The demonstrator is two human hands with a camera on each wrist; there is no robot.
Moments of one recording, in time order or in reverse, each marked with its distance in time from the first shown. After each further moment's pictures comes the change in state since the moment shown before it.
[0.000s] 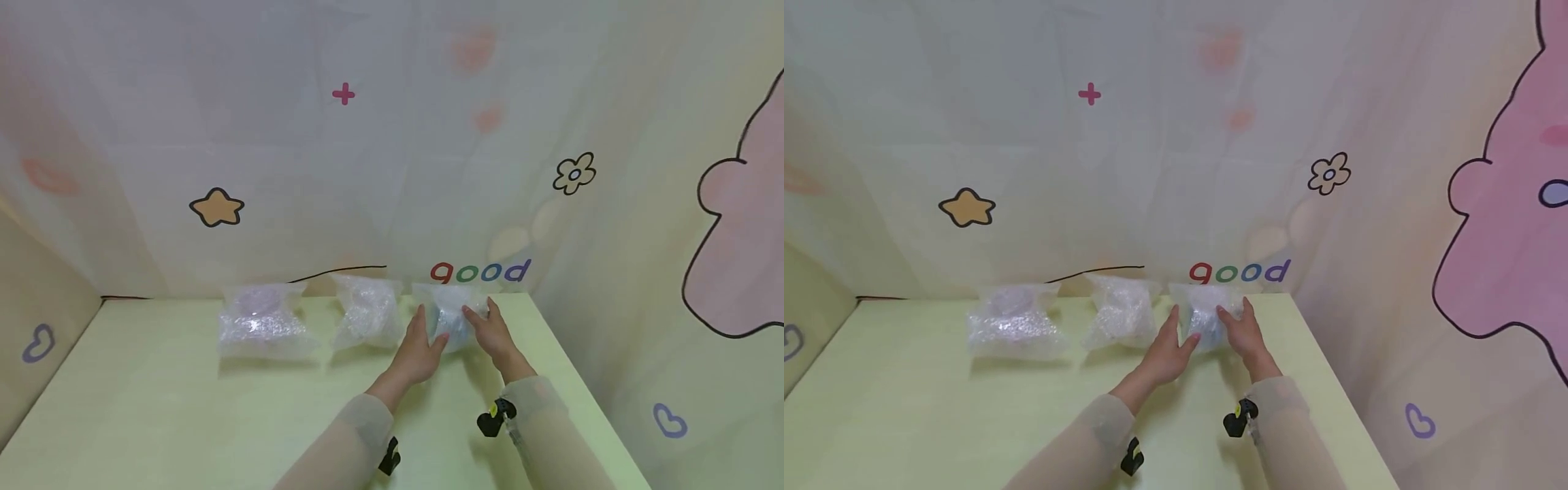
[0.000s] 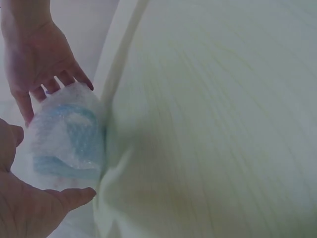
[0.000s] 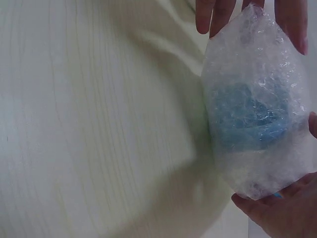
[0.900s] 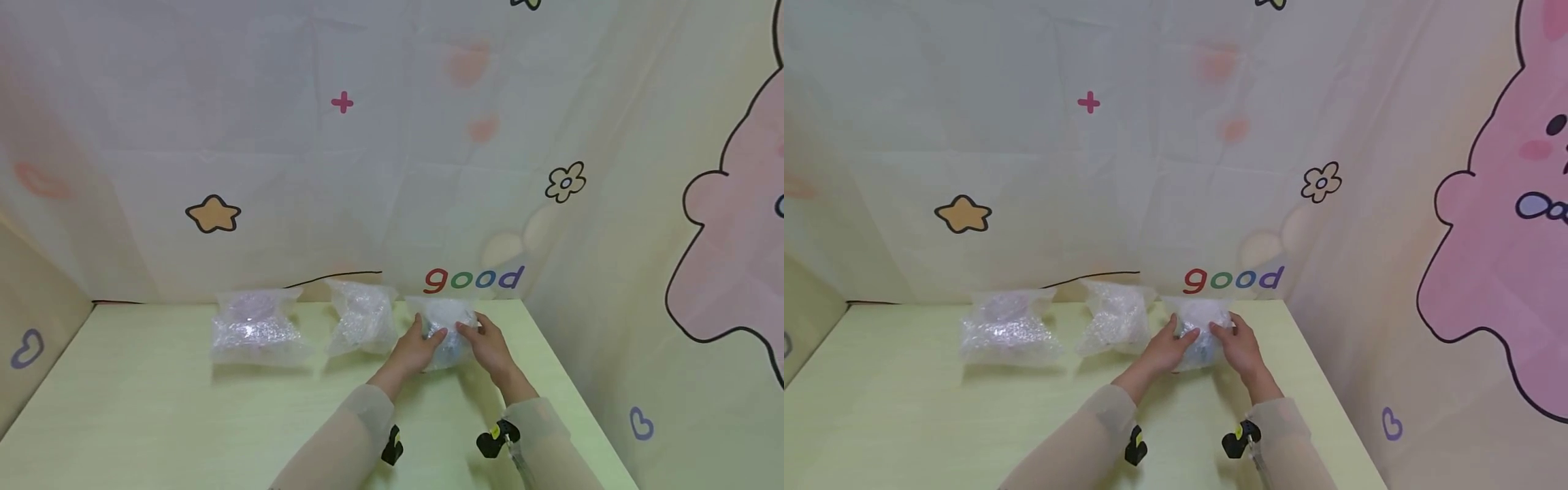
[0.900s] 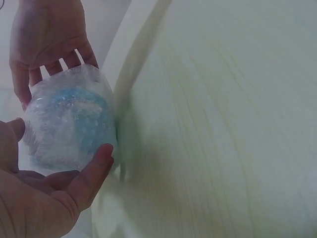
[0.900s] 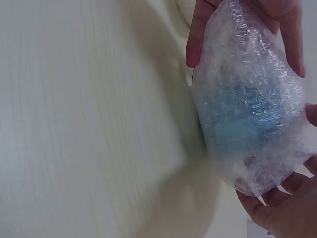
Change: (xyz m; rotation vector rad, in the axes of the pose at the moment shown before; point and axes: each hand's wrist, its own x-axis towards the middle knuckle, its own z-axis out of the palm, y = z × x) left_hand 0.015 0.010 -0.001 -0.074 -0.048 -0.169; right_hand -0.025 0.005 -0.001 -0.010 0.021 -0.067
